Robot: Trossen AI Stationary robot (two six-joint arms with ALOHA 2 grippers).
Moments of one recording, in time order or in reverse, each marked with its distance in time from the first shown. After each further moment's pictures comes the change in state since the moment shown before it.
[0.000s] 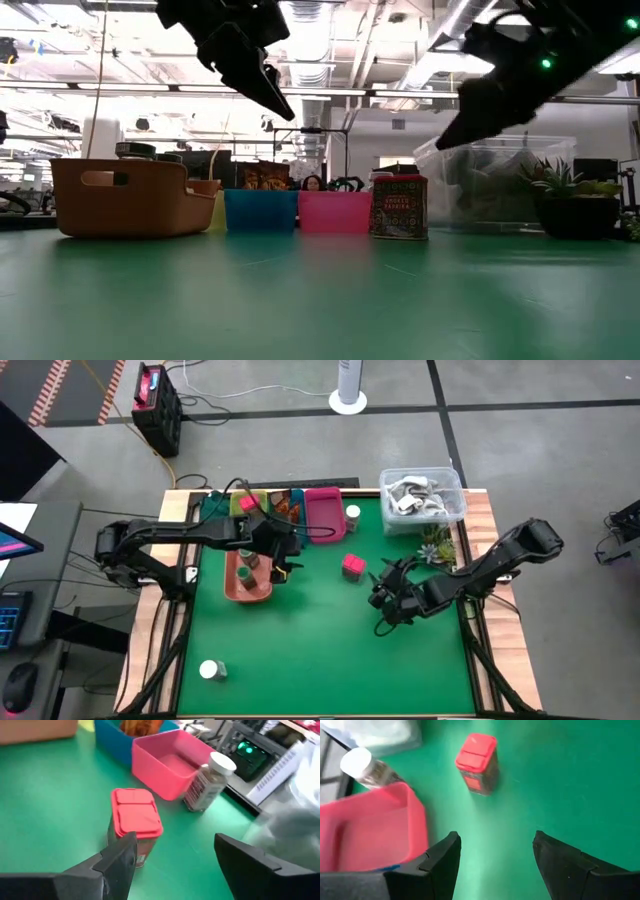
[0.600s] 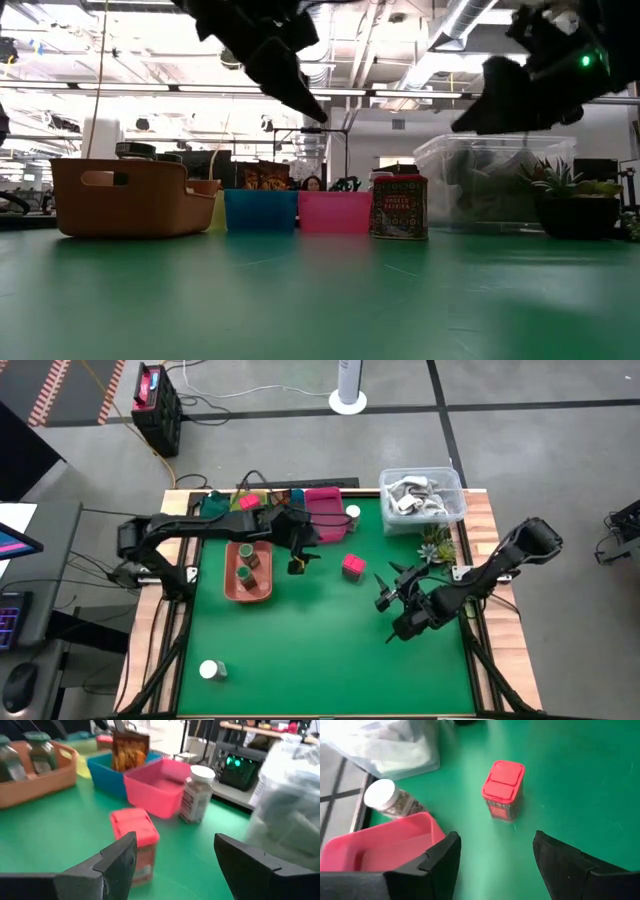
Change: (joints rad) left arm 0.046 0.160 0.130 0.086 0.023 0.054; right arm 0.140 0.003 -0.091 0.040 0.247 0.337
